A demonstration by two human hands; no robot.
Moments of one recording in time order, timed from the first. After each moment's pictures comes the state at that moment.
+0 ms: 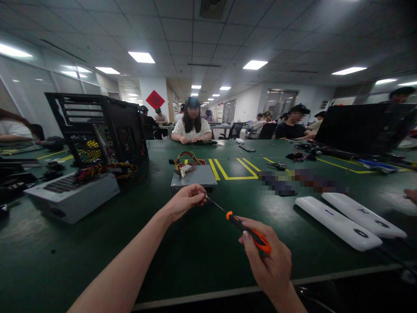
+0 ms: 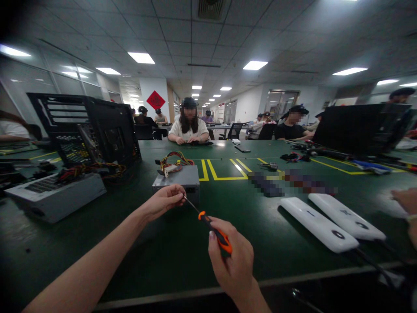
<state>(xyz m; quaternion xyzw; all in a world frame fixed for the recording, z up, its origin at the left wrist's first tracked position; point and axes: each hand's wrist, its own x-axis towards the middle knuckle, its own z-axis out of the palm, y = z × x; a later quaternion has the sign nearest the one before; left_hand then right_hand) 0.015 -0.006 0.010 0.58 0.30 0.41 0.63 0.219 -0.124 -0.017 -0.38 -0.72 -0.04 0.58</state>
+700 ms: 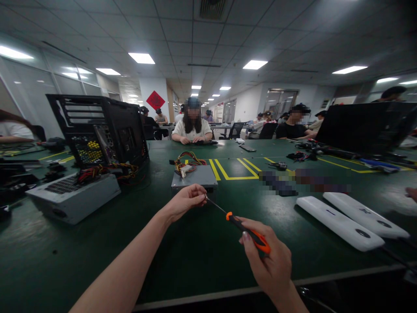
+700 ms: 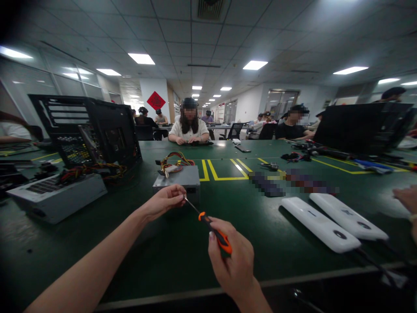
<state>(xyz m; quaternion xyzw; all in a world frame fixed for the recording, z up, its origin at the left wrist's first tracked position) 0.013 -0.007 0.010 0.59 0.30 0.41 0.63 0.220 -0.126 -0.015 -0.38 -0.73 -0.05 0.57</state>
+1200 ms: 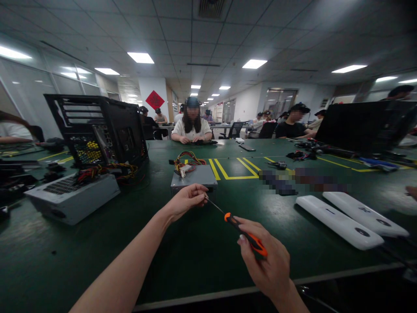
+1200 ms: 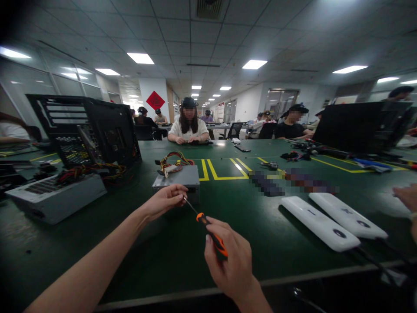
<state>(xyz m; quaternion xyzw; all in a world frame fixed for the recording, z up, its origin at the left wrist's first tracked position) 0.013 -0.007 0.010 0.60 0.29 0.40 0.63 0.218 -0.126 -0.011 -0.35 -0.76 -0.09 0.55</state>
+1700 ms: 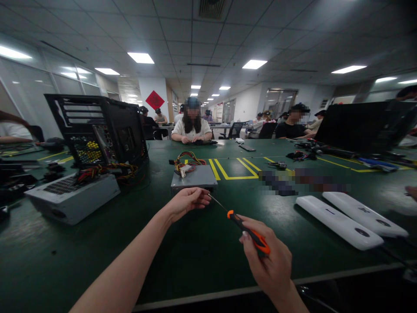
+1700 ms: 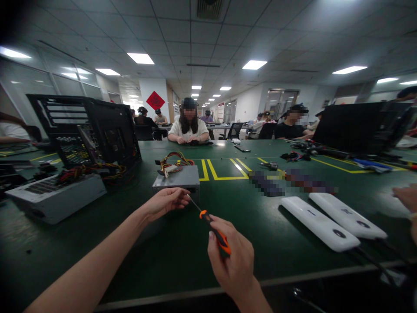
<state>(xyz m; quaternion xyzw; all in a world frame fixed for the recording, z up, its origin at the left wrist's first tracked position) 0.012 -0.005 0.009 0.54 0.31 0.38 0.68 0.218 -0.125 -0.015 -0.38 -0.73 -0.09 0.57</state>
